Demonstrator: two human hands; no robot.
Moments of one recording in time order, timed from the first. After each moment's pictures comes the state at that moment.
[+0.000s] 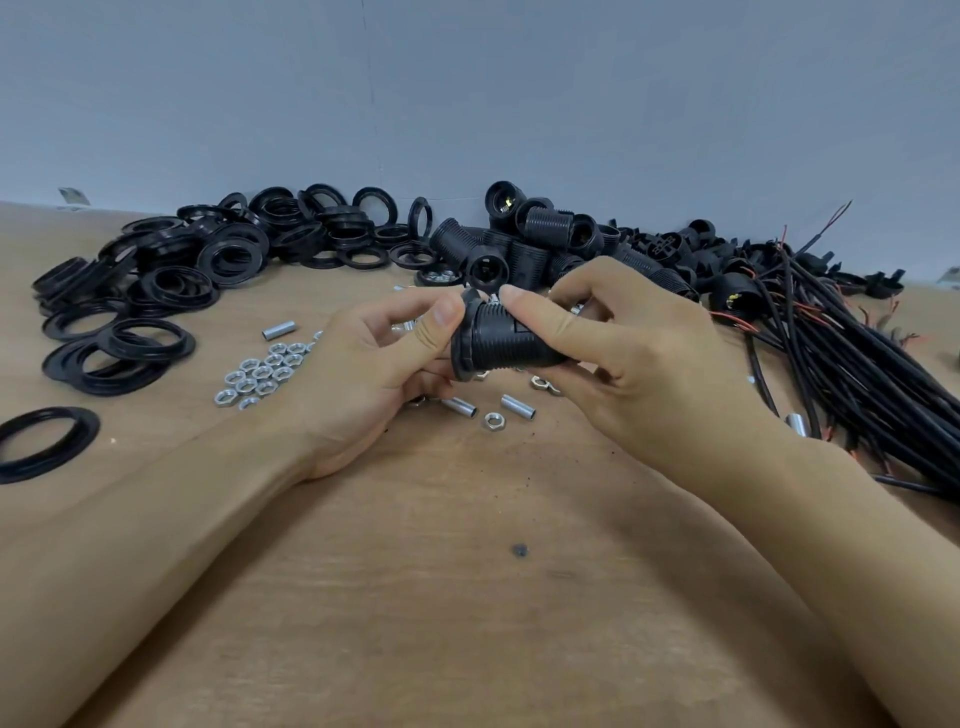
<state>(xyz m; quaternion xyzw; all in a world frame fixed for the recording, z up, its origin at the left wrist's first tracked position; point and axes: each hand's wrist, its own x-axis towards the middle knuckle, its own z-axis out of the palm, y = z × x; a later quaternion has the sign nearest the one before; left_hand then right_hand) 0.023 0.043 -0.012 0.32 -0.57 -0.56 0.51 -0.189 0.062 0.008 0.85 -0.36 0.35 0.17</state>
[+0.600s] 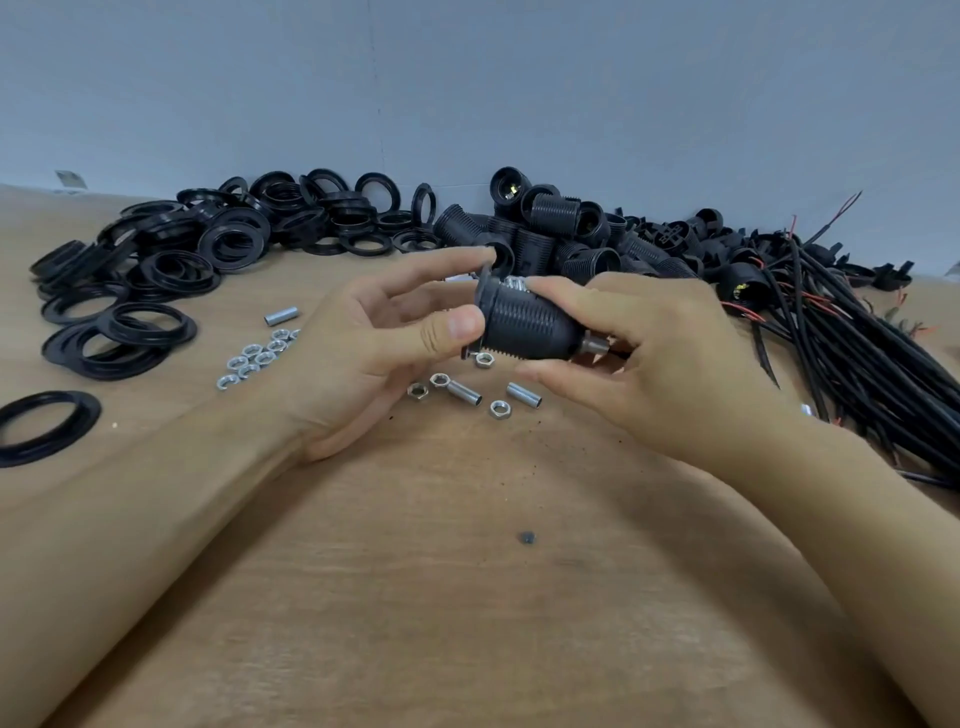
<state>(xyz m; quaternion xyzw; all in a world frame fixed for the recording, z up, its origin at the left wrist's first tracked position) 0.033 0.044 -0.006 0.25 -0.59 -0.60 0.49 -0.187 0.066 0.017 0.85 -0.40 0.34 0.05</state>
